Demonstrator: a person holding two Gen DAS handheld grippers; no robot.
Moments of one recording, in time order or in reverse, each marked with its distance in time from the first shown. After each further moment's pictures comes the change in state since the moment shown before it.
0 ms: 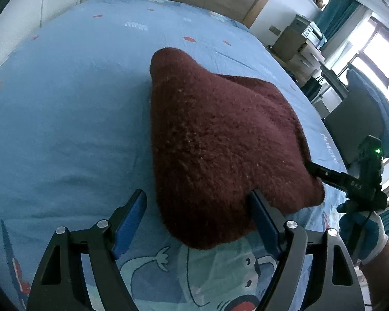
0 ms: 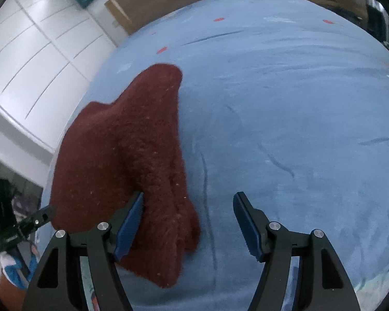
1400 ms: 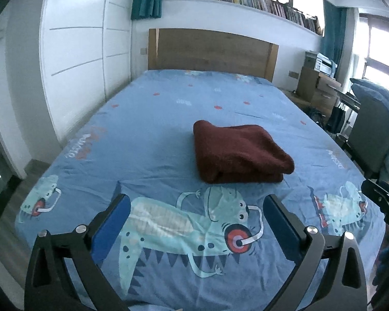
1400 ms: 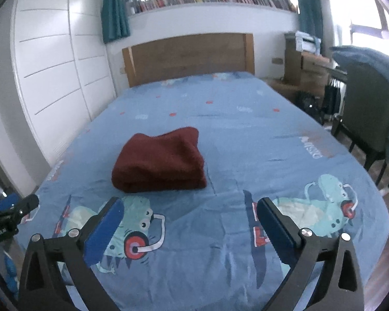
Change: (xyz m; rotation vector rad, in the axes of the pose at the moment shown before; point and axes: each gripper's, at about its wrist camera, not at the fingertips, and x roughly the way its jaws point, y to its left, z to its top) left arm -0.185 -0.096 -0.162 0.092 -0.383 0.337; right arm -0.263 0.147 -0.198 -0.187 -0.441 -0.261
